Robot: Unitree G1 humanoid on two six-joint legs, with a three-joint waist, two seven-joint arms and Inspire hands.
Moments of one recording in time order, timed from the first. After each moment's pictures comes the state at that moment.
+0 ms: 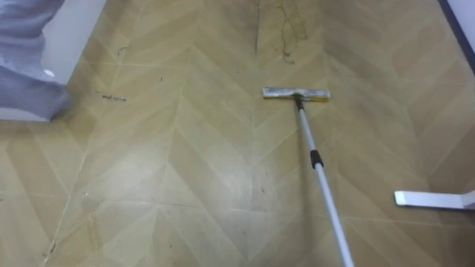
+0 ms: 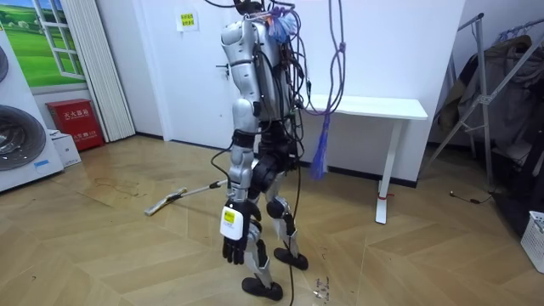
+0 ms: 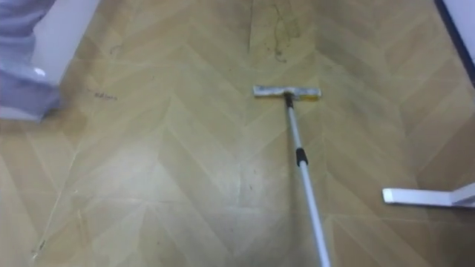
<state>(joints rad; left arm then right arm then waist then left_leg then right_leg) 0.11 0.15 0.01 1.15 0.26 0.17 0.11 0.03 -0.25 0.10 1.33 0.01 0.17 -0.03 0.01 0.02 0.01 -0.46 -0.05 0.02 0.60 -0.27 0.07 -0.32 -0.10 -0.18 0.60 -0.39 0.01</state>
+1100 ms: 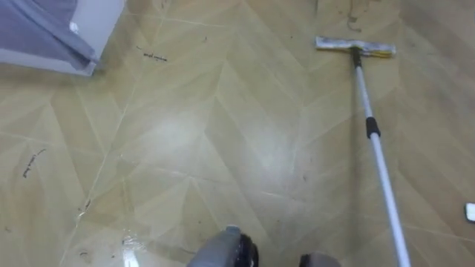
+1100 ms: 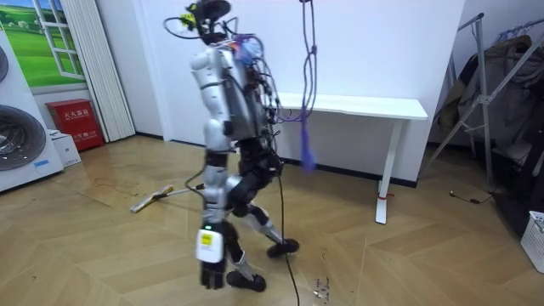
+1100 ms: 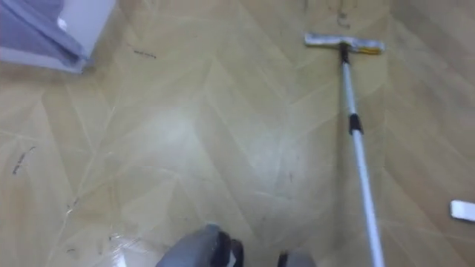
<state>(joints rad) 0.05 0.20 -0.12 1.13 0.04 0.17 0.14 -0.04 -0.41 0.21 1.44 0.27 0.18 -0.04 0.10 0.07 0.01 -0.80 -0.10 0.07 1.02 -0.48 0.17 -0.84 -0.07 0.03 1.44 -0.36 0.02</state>
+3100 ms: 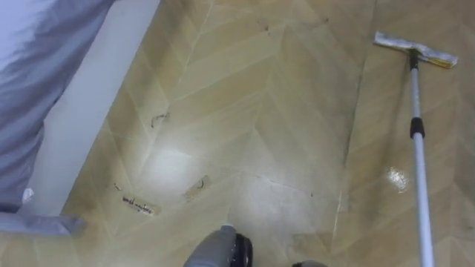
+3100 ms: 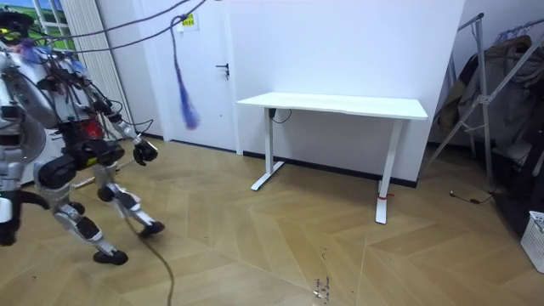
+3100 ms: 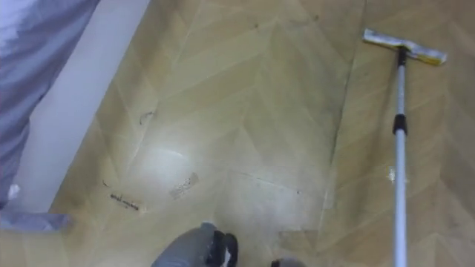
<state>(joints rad) 0.15 0.22 -0.15 0.90 -0.15 0.19 0.18 -0.06 -0.47 0.25 1.43 0.43 0.24 -0.12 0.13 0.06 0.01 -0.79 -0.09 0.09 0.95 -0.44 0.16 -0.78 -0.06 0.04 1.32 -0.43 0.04</state>
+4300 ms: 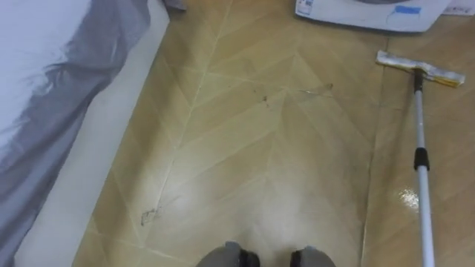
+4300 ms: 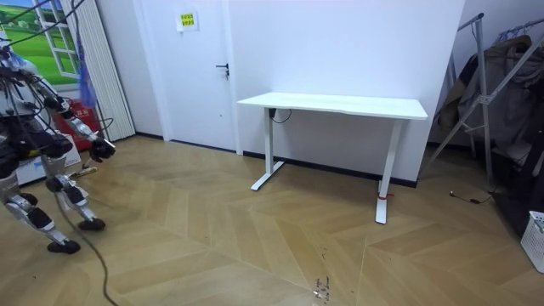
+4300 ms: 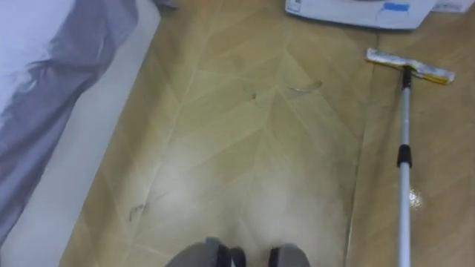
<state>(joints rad) 0.17 0.19 -0.14 0.87 -0.11 0.19 0.19 0.02 -0.36 0.27 1.45 0.46 0.21 -0.15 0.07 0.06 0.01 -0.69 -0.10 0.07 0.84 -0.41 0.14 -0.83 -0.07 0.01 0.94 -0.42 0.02</state>
